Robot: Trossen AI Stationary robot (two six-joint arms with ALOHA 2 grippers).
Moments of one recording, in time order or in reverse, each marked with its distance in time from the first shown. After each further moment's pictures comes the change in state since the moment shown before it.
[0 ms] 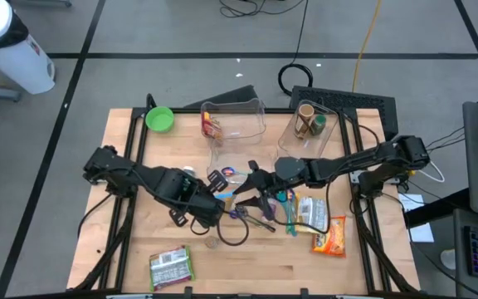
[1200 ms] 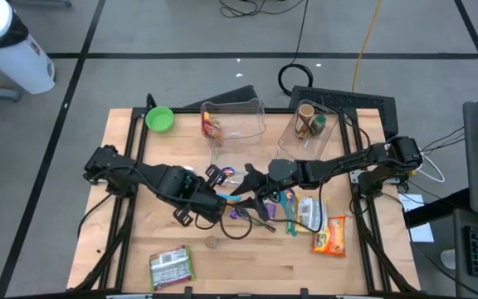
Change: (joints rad) left arm 0.021 0.002 0.000 0.004 -0.026 -0.157; right arm -0.007 0.074 0.001 0.020 -0.049 0.088
